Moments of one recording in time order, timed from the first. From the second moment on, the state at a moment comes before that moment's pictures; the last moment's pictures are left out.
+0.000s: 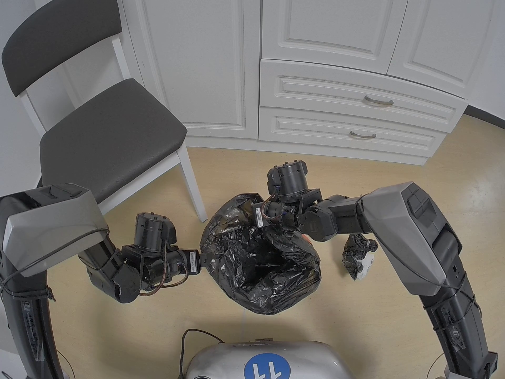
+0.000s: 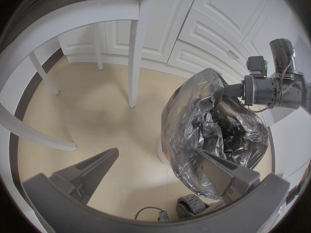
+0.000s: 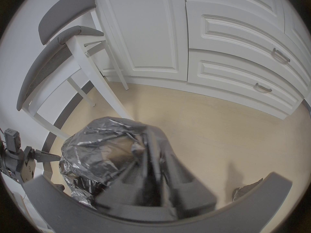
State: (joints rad) left arm -0.37 2.23 -0.77 -0.85 0.01 -0.26; right arm 0.59 2.60 -1.97 -0.15 -0.16 0.10
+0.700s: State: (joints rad) left arm -0.37 2.23 -0.79 -0.86 0.01 -0.27; right arm 0.58 2.20 -1.58 -0.01 -0.15 -0.06
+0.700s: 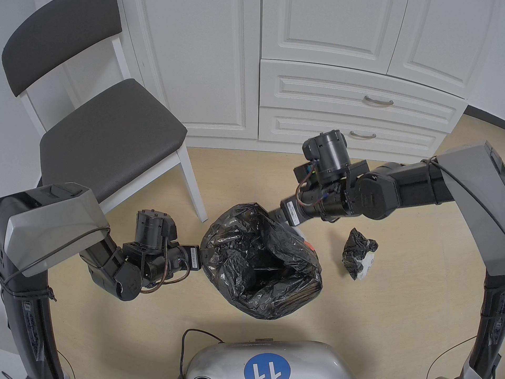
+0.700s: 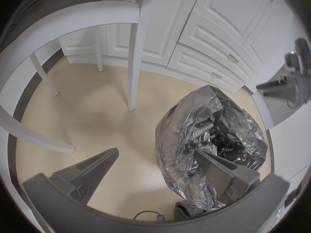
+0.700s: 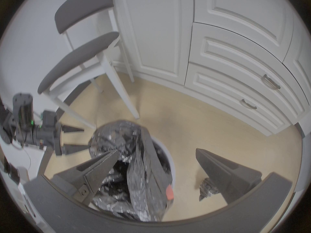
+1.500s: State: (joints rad) left arm -0.37 2.28 -0.87 -0.85 0.02 -0.33; right arm 0.47 2.28 -1.29 -0.31 -0.20 -0.14
